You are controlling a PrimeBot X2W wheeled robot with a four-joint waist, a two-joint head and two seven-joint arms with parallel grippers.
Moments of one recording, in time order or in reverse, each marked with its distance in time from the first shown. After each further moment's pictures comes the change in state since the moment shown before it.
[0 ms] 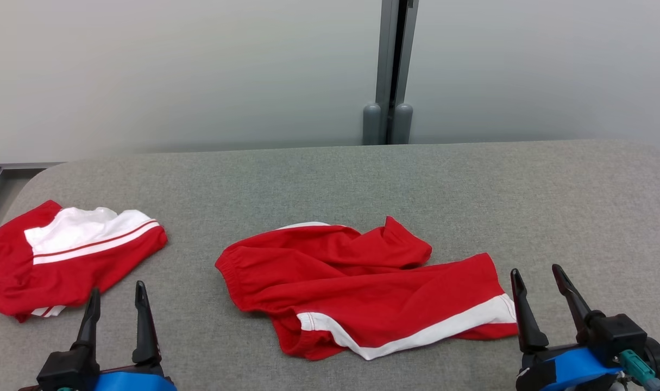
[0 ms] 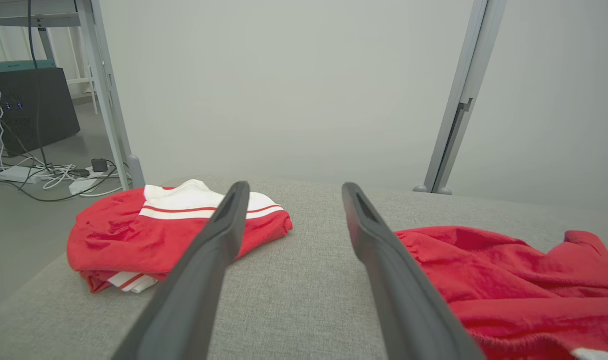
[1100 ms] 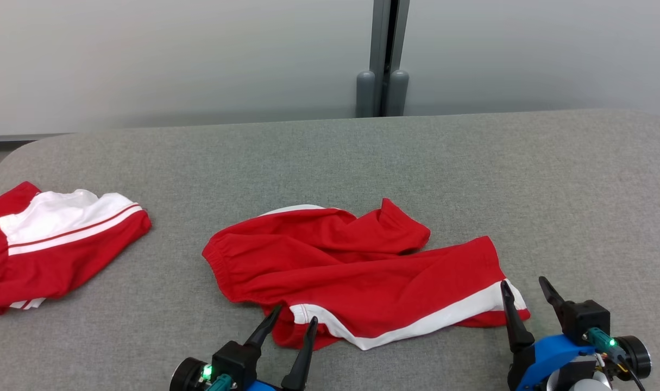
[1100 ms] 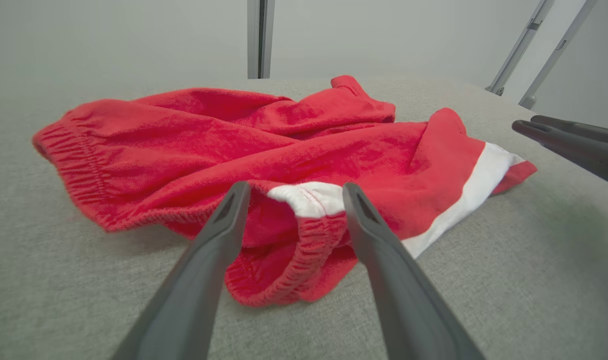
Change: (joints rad) left arm -0.109 -0.035 -0.470 0.219 -0.040 -0.119 0.011; right arm -0.146 0.000 -0.031 0.331 -0.078 0.000 0.000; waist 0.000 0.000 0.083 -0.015
